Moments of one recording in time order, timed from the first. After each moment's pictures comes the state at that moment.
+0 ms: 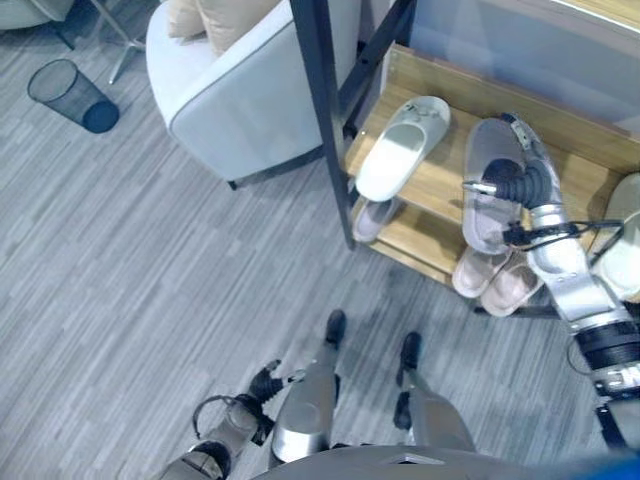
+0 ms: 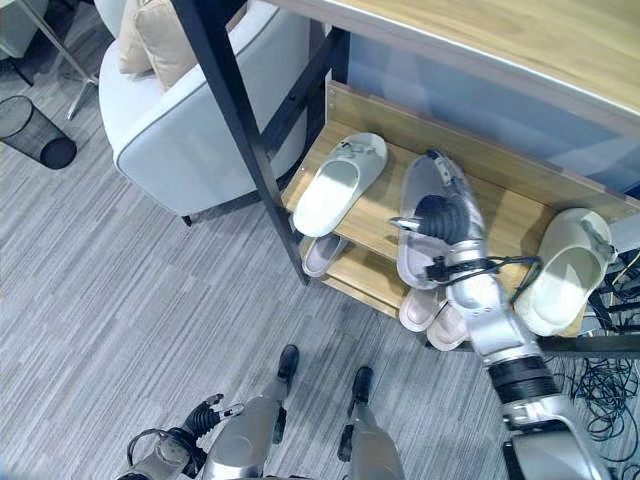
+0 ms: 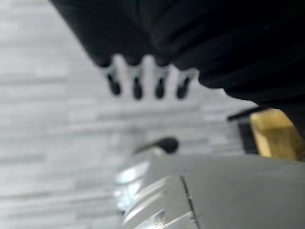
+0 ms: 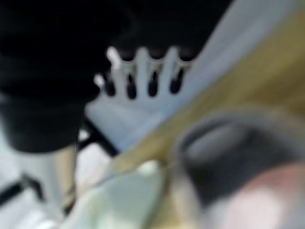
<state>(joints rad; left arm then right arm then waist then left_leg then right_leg) -0.10 0.25 -0.38 1.20 0.09 -0.21 0.12 -0.38 -0.68 0.08 0.25 -0.27 -0.19 -0.34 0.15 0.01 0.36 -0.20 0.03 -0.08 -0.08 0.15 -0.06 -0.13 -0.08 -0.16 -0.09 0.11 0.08</state>
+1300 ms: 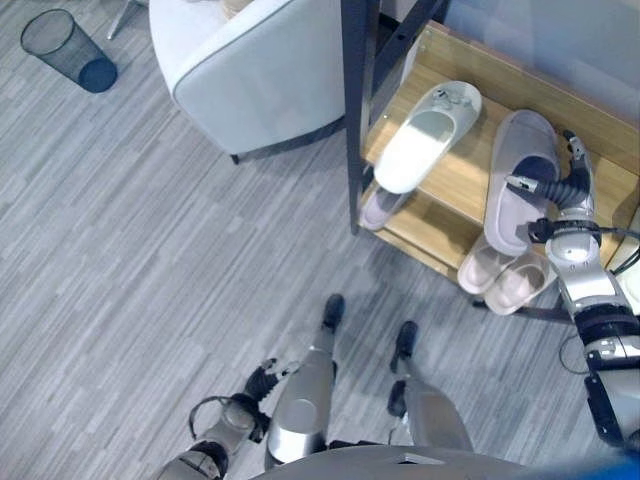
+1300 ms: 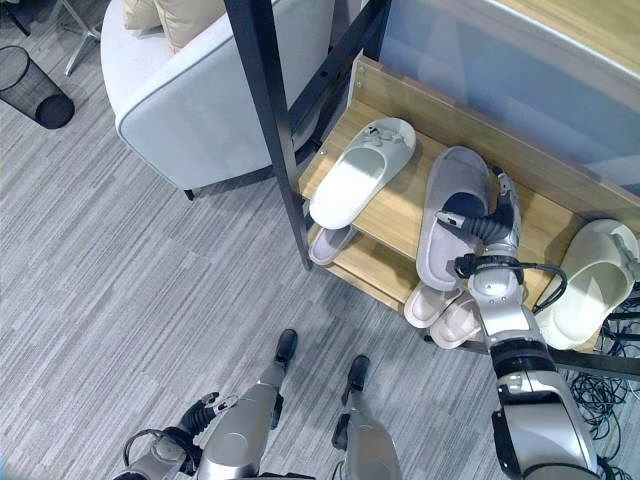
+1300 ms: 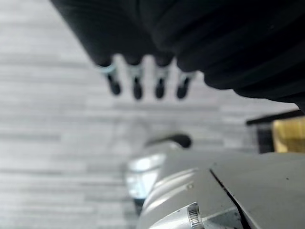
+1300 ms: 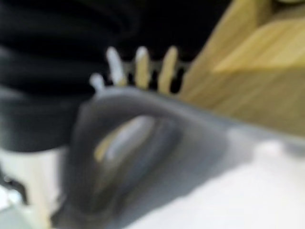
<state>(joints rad) -0.10 0.26 -0.40 1.20 0.01 -0.21 0.11 -0.60 -0.62 0.09 0.69 -0.06 -0.17 -0.40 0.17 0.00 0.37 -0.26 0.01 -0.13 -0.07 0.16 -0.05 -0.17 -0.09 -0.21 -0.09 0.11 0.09</state>
